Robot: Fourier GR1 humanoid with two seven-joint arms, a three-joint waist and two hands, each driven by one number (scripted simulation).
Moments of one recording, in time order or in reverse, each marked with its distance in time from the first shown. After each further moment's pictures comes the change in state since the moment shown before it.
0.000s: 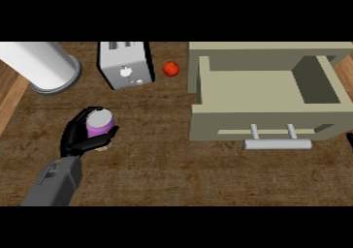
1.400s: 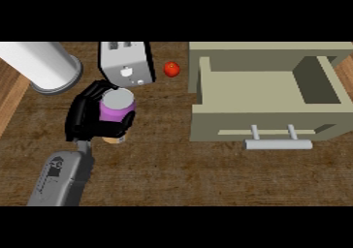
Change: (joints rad) left arm 0.118 -0.105 -0.207 -0.774 0.006 0.134 0.462; right arm 0.069 0.011 -0.014 -0.075 -0.028 0.000 -0.005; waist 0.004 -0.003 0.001
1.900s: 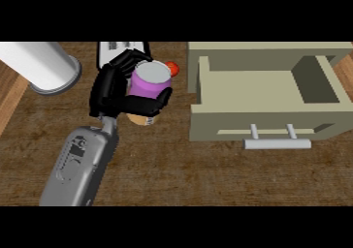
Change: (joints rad) left arm -0.211 -0.065 -0.112 -0.094 -0.078 0.126 0.254; right arm 0.005 -0.003 -0.011 -0.009 -0.012 0.008 0.001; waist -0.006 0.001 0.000
